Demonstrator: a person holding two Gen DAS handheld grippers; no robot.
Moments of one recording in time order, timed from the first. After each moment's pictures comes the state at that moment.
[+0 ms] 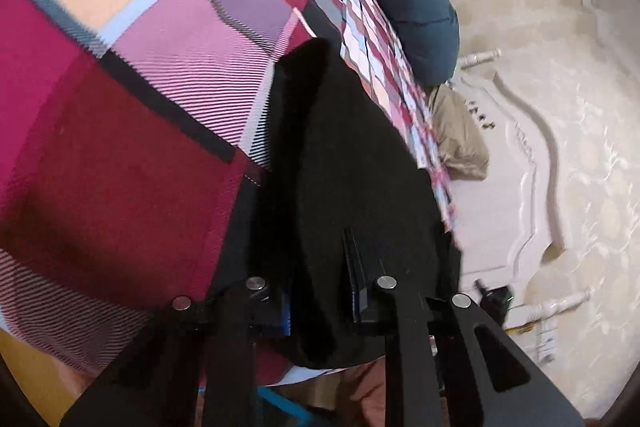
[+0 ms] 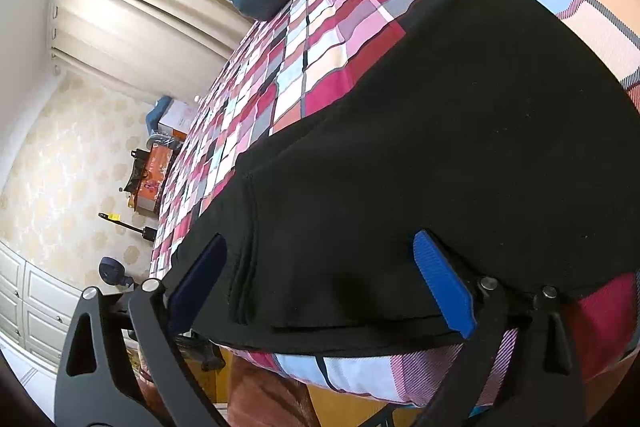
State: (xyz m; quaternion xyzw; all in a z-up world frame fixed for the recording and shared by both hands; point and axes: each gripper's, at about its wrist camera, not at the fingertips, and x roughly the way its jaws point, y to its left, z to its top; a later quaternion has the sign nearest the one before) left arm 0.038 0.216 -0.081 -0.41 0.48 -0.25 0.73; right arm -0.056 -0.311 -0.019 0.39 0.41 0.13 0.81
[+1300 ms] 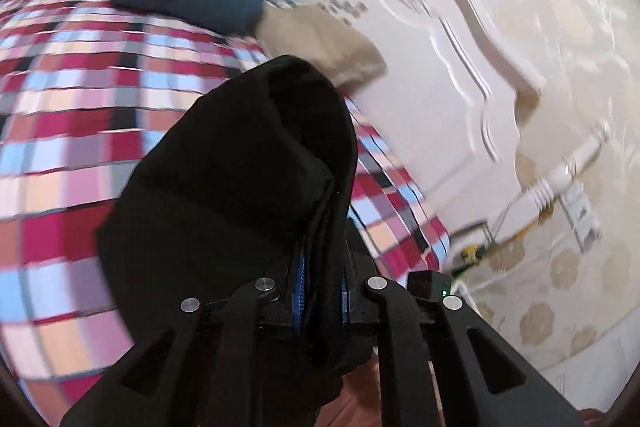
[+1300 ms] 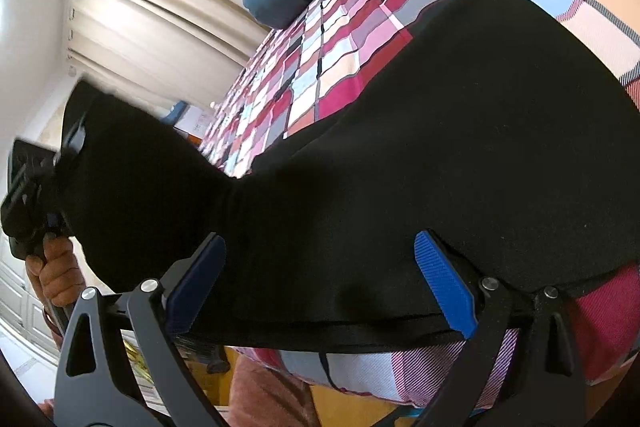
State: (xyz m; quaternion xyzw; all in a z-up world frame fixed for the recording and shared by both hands) left arm 0.060 -0.139 0.120 -0.11 0.44 -0.44 0.78; right arm -0.068 -0.320 -0.022 0.41 0.38 0.16 0.82
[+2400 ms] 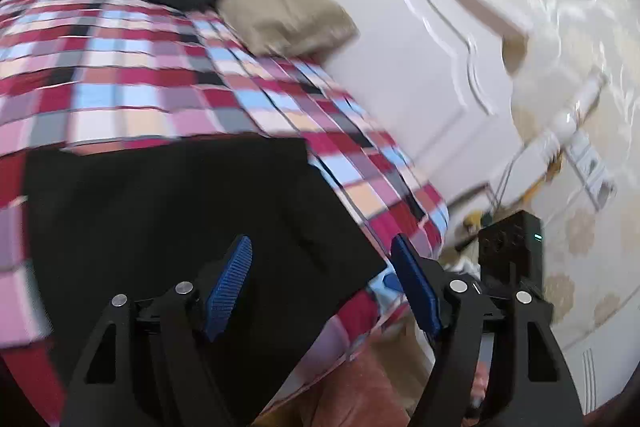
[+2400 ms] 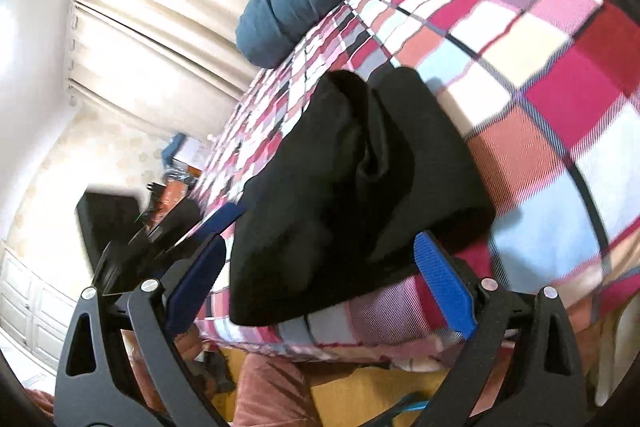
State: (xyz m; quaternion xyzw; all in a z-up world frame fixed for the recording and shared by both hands) left arm -0.007 -0.173 0.046 -0.12 0.40 -0.46 0.78; right arm -0.143 -0.389 0.018 0.42 0.35 0.11 0.83
